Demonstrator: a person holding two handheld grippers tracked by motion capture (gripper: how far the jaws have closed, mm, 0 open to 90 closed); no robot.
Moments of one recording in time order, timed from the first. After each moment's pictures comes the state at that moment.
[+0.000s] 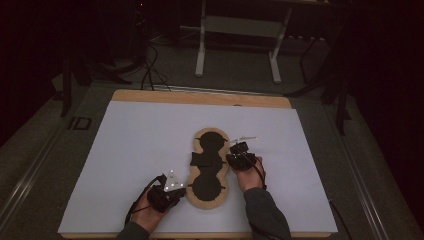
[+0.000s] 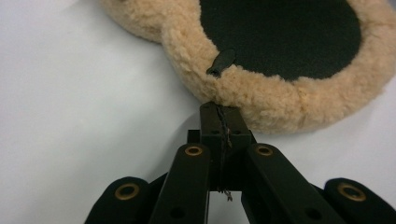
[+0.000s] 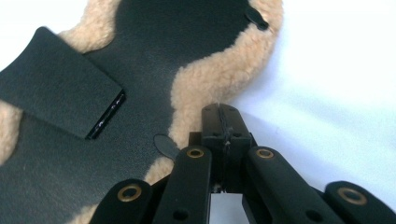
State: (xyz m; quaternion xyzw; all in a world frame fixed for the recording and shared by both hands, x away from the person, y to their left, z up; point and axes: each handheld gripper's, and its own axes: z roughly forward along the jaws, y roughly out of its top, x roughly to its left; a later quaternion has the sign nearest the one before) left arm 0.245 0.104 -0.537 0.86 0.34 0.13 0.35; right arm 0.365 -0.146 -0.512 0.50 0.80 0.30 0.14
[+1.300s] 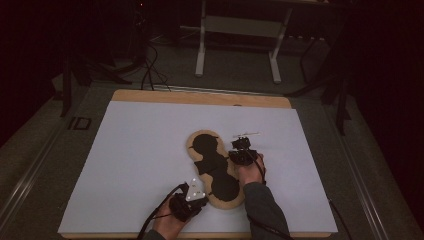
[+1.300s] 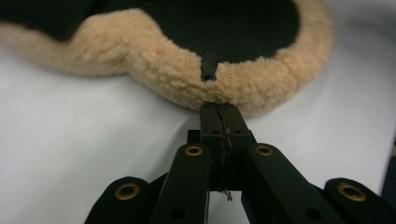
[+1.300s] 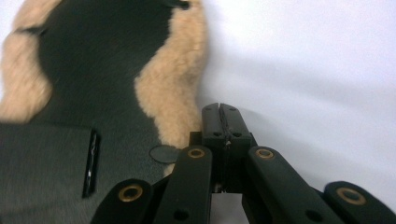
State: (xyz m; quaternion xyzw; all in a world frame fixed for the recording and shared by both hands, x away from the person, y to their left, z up) left arm 0.229 0.043 -0.541 0.87 0.30 0.10 0.38; right arm 0.383 -0.151 -0.515 0.54 0.78 0.30 0.14
